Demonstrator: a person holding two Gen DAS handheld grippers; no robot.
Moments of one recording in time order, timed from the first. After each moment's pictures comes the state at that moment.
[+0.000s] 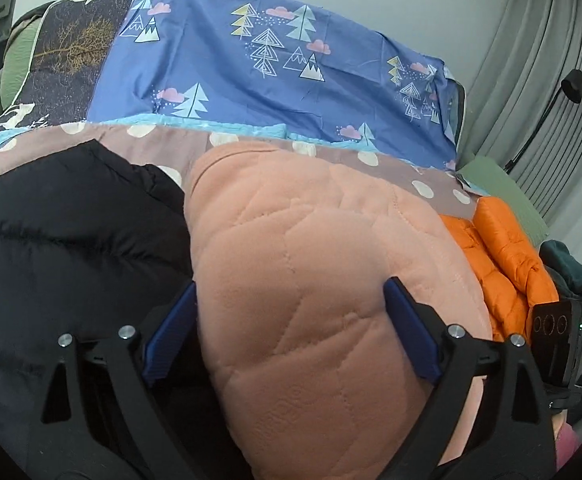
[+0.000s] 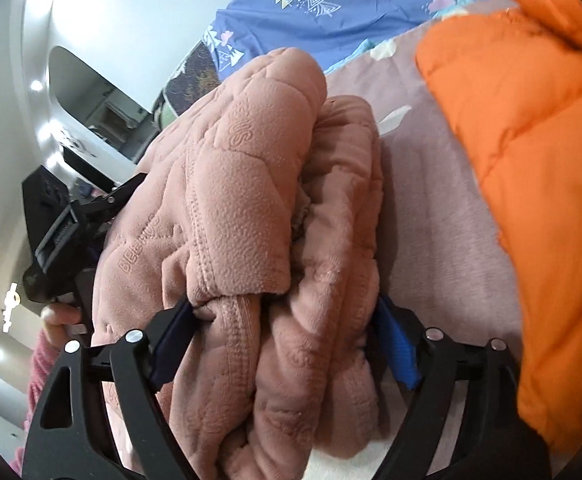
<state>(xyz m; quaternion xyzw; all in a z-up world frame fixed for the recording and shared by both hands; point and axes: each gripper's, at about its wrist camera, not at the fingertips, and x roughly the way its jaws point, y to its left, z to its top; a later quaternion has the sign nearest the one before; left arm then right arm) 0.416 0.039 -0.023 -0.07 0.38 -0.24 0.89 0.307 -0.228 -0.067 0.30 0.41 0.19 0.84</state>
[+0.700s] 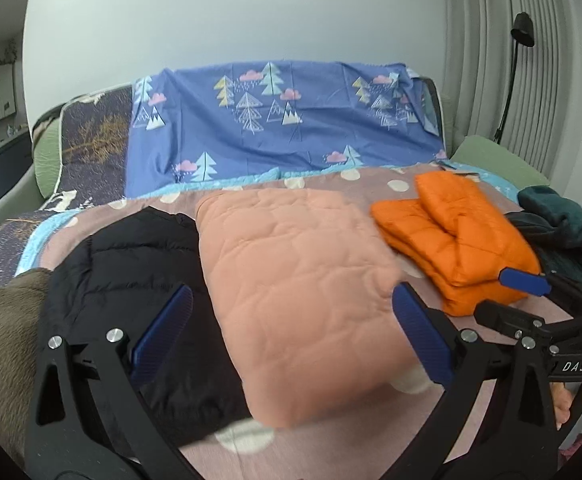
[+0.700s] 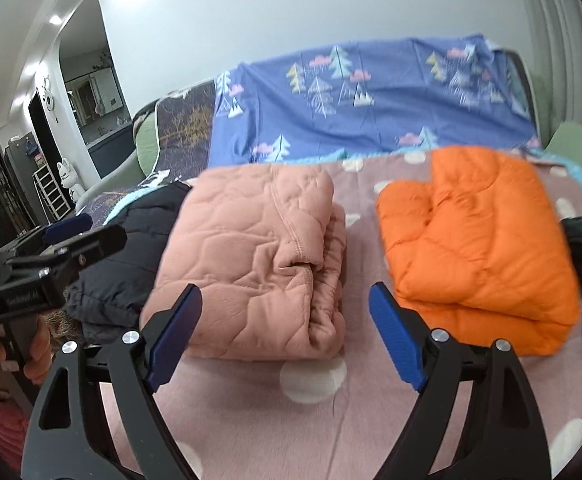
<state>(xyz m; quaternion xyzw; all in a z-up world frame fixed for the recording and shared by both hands) 0.229 0.020 0.072 0.06 0.28 -0.20 0.94 0.160 -0.198 0.066 0.10 0.31 0.07 0.94</state>
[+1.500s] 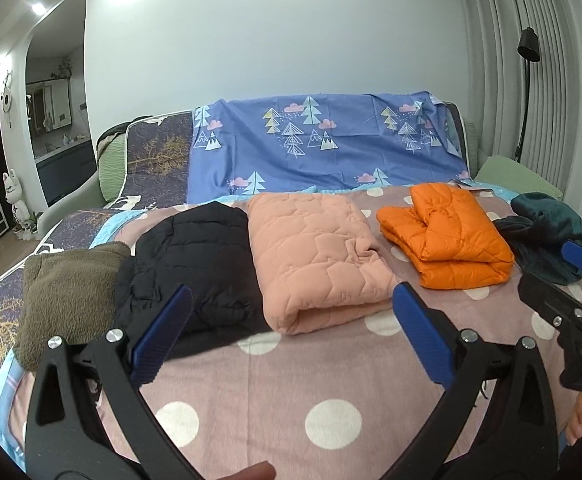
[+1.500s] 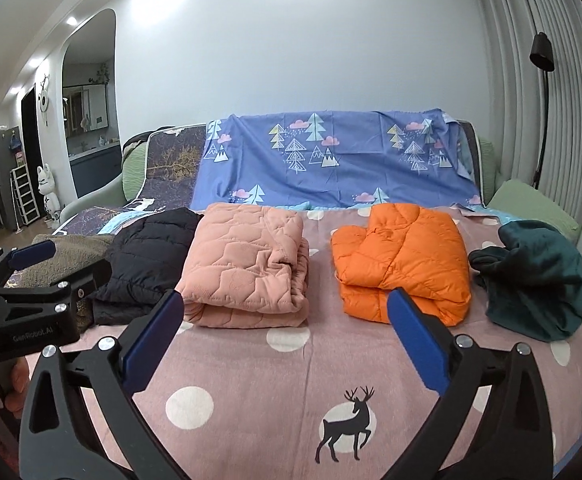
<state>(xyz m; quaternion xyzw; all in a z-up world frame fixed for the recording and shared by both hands) 0.048 0.037 0.112 0.05 0.24 -0.11 0.96 0.016 -0.169 0.122 0.04 0.22 -0.01 0.97</state>
